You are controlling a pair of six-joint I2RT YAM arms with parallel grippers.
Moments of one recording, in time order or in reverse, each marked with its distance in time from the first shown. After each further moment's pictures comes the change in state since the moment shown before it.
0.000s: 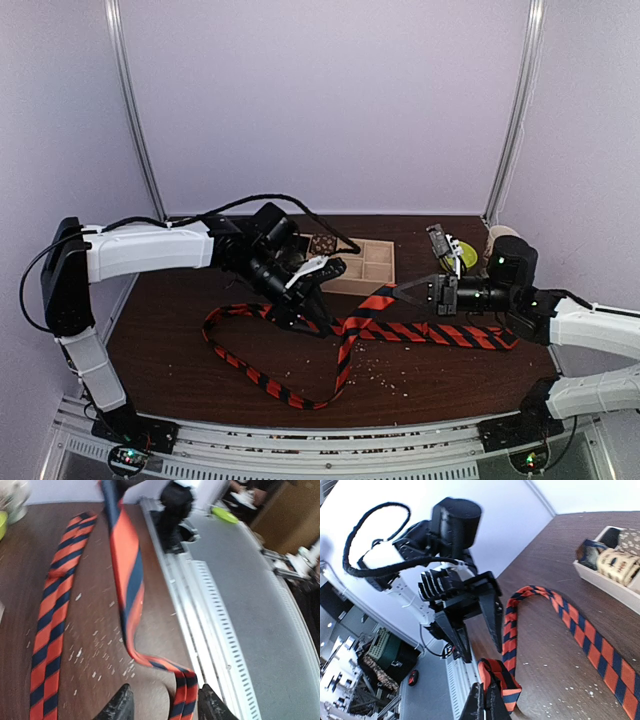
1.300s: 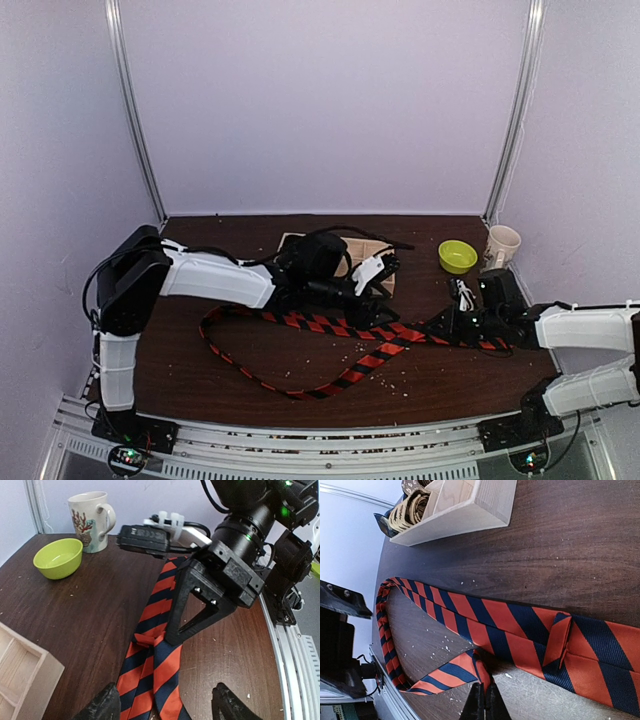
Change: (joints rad) left arm -0.152 0.280 -0.008 0.885 -0.462 -0.458; right arm -0.226 0.128 -0.167 -0.286 0.296 0.054
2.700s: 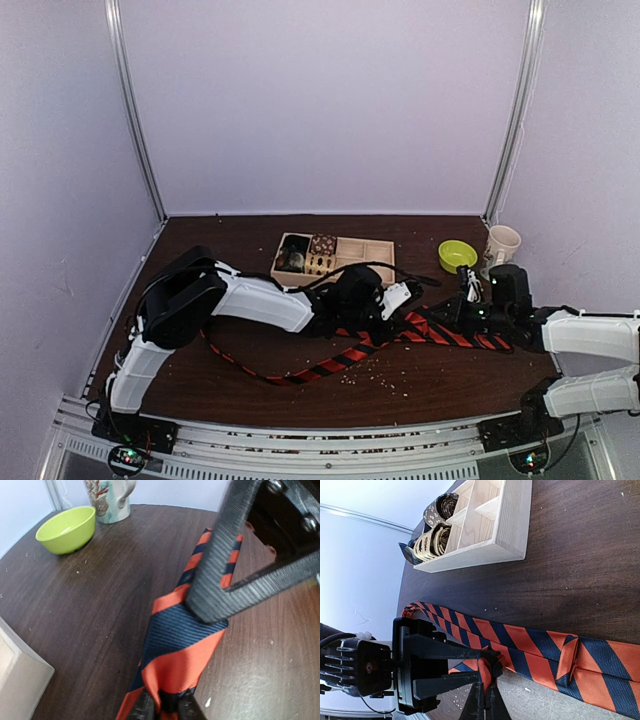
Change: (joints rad) left arm -0.091 0.261 0.180 0.030 -0.271 0.019; right arm -0.040 -0.071 -0.026 0.113 -0.015 0.107
